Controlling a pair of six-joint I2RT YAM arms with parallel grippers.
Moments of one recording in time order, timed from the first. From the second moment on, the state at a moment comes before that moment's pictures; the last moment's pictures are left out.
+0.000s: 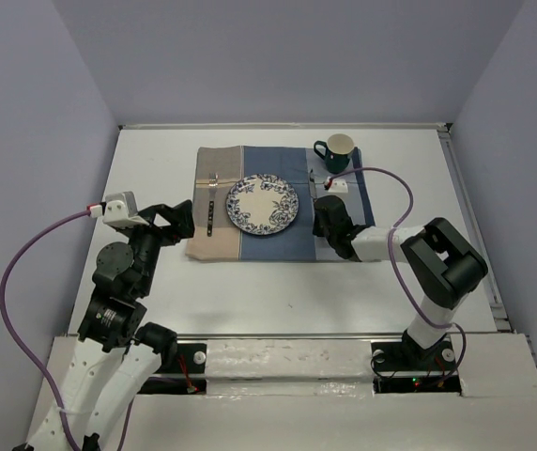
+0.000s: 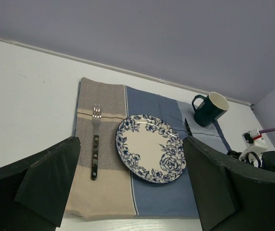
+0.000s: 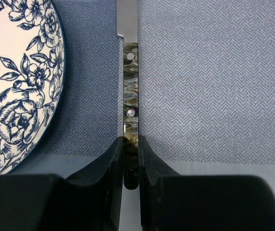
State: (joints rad) left arm -0.39 0.44 0.68 -0.21 -0.28 -0.38; right arm 0.62 1.74 0.81 0.31 0.43 0.45
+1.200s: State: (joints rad) left arm -0.38 0.42 0.68 -0.21 -0.27 -0.37; right arm 0.62 1.48 0.81 0.21 0.40 0.45
